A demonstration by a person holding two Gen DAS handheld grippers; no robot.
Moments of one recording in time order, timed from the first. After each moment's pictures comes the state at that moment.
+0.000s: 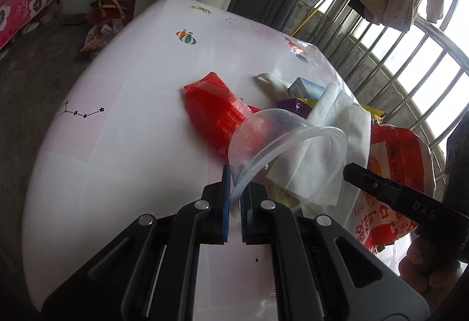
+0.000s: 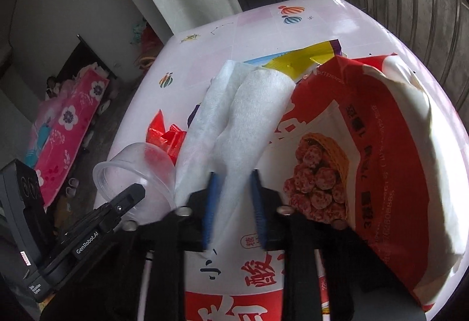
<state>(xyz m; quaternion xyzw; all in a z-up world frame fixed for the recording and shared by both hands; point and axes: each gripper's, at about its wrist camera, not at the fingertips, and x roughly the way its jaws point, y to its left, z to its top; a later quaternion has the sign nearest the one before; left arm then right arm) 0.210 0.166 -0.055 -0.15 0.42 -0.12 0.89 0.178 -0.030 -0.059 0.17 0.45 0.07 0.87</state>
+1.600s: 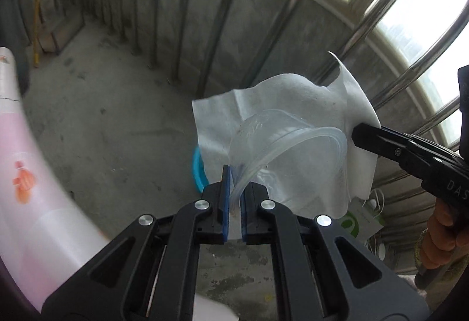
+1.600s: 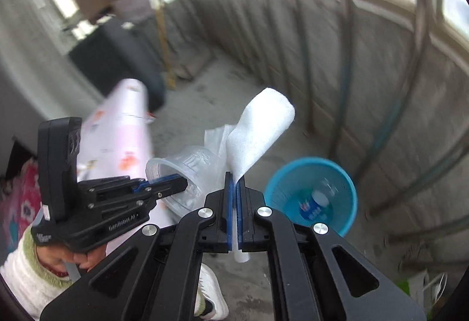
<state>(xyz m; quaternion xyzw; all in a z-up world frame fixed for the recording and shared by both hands) 0.118 -0.424 -0.048 0.15 0.52 -0.50 0.68 -0.062 -0.516 -0.003 0.29 0.41 -0.19 0.84</state>
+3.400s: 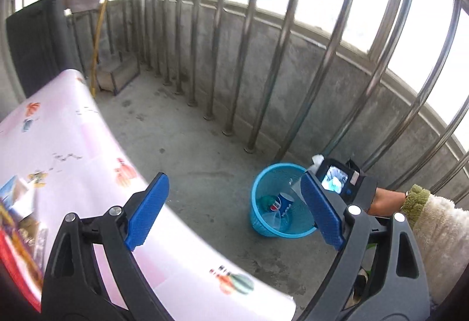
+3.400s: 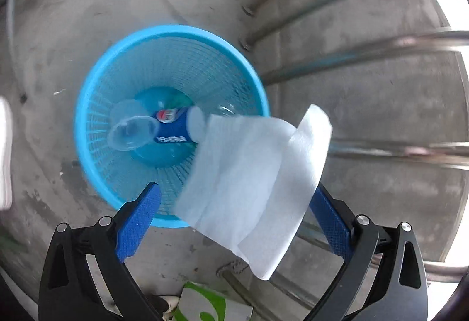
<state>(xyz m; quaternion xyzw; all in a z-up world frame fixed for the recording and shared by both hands) 0.121 -0.288 0.026 0.10 0.37 -0.43 0.82 -0.006 -0.519 -0.246 -0.20 0.68 -0.19 0.67</state>
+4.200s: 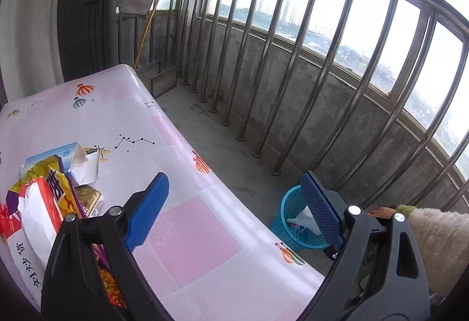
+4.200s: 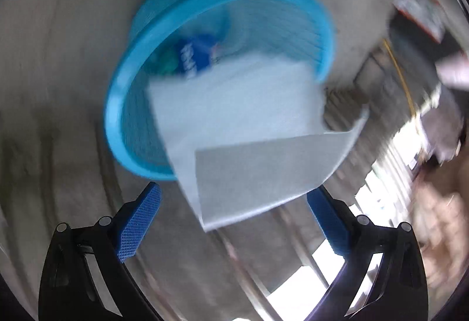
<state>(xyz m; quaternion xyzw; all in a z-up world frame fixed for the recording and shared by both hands) 0.141 -0.175 0.036 0.03 0.34 -0.37 0.86 -0.090 -0.464 -0.368 -0.81 0.52 0.01 0.27</state>
